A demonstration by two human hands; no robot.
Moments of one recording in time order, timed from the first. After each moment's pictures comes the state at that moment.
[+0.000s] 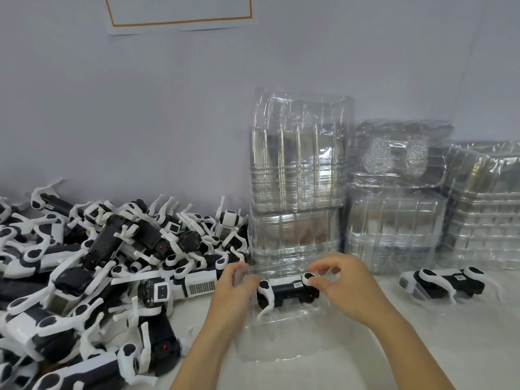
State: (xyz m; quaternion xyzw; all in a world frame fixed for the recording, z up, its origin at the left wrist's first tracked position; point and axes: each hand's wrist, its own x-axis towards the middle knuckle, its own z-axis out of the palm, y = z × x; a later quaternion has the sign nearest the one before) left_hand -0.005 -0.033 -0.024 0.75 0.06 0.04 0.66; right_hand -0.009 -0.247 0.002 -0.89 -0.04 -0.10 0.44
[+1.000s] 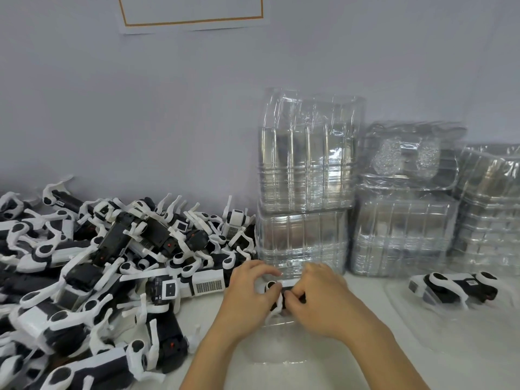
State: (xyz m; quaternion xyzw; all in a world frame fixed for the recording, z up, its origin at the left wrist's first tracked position) left_hand -0.009 -0.034 -0.015 0.88 -0.12 0.11 0.45; right_hand -0.025 -0.197 0.015 -0.97 -0.14 -0.01 0.19
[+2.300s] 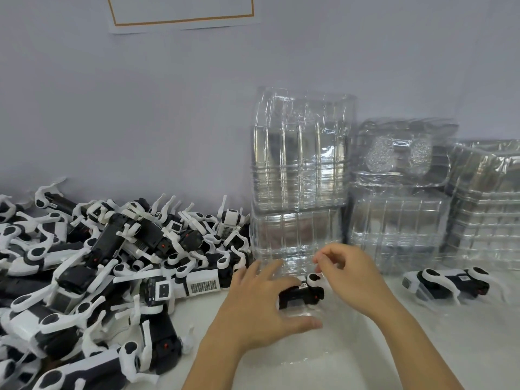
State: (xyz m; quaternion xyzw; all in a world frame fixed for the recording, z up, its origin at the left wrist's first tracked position) left_hand -0.024 -0.049 0.000 0.97 -0.20 0.02 0.17; right_hand -0.009 -0.245 0.015 -0.87 -0.04 -0.13 0.47
